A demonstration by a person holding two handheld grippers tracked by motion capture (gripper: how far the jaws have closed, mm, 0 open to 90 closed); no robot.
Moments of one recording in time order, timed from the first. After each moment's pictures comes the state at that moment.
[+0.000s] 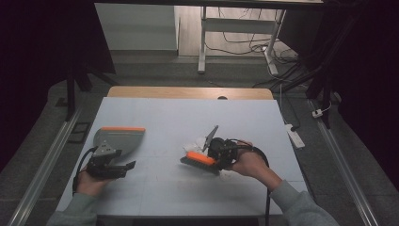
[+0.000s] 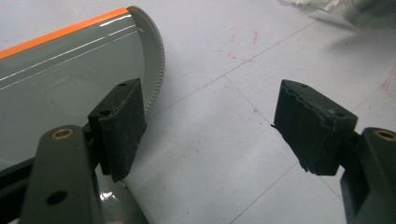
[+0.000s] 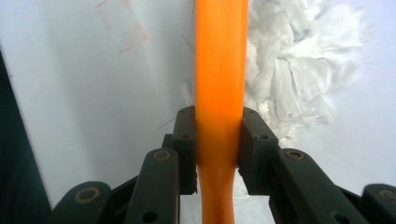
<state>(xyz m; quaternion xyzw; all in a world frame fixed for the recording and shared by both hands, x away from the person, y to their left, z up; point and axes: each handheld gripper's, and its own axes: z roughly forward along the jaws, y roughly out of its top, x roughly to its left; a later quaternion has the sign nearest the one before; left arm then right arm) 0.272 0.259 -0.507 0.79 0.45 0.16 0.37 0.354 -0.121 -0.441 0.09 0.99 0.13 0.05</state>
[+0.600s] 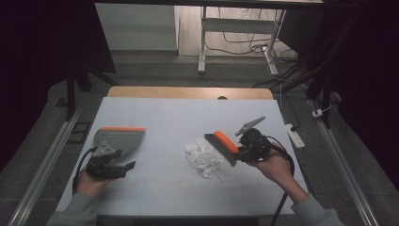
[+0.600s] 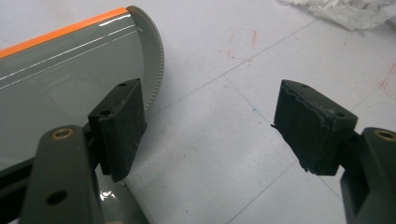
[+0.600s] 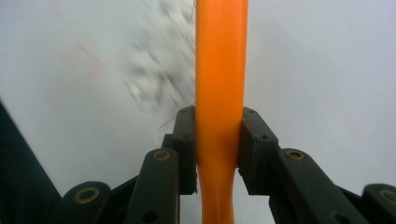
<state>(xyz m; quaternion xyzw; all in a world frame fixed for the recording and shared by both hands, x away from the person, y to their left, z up) 0.271 0.259 -0.507 0.79 0.45 0.16 0.37 0.347 -0.205 -0.405 0.30 0.92 0.23 0.08</state>
